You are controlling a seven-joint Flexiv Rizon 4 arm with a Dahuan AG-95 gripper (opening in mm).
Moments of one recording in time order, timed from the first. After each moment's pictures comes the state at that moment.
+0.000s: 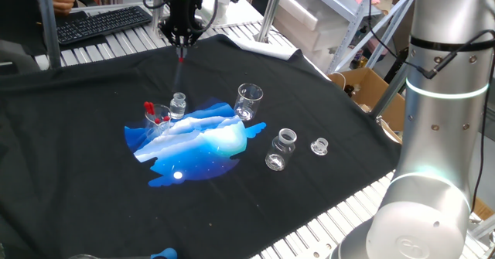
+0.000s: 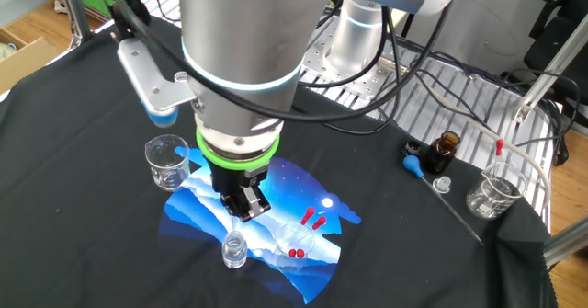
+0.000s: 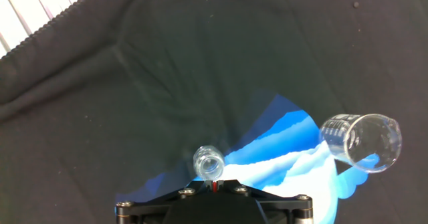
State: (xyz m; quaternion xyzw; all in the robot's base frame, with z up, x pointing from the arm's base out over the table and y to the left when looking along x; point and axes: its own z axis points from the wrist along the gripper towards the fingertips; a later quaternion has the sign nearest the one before) arm 0.669 0.054 0.214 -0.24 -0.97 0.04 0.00
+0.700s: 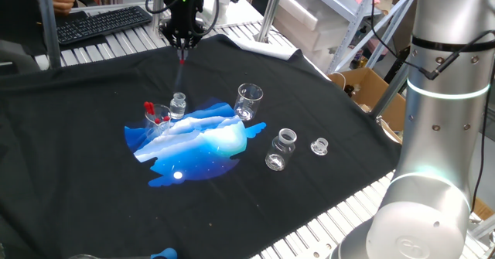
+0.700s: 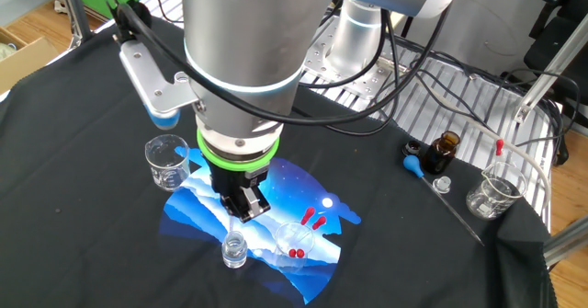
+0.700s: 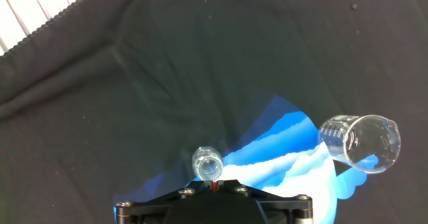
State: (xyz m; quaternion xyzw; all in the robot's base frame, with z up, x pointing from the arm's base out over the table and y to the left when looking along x) arm 0.669 0.053 0.210 -0.23 -0.97 0.04 0.00
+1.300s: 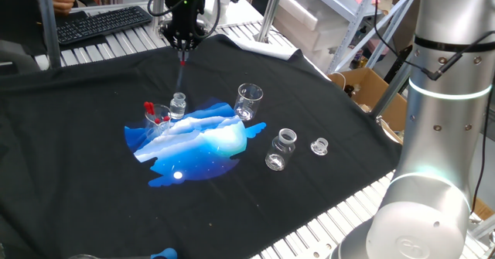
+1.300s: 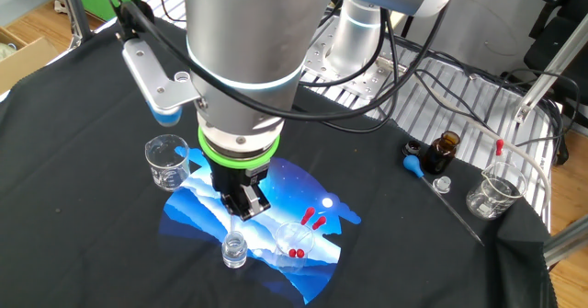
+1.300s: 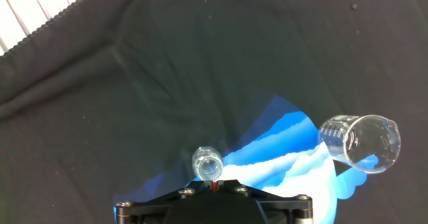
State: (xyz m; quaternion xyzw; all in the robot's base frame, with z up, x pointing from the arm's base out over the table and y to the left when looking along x) arm 0.667 0.052 0.208 -0.23 -0.97 0.04 0.00
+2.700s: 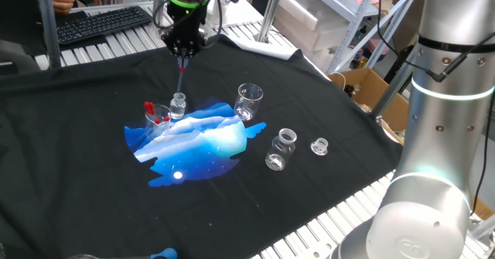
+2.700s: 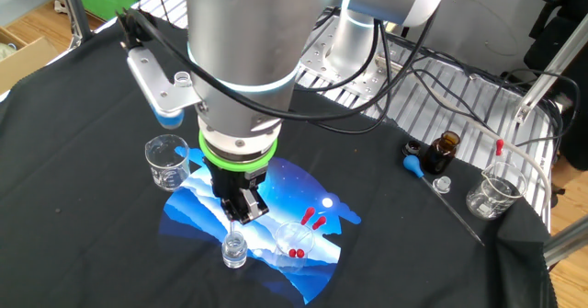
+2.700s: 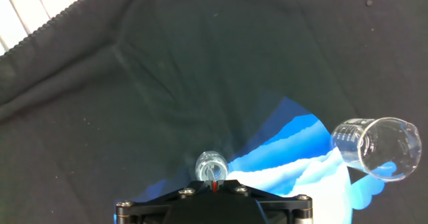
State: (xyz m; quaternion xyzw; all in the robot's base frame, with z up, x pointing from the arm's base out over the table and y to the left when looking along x) arm 0.663 0.052 0.186 -0.23 -0.97 0.02 -0.02
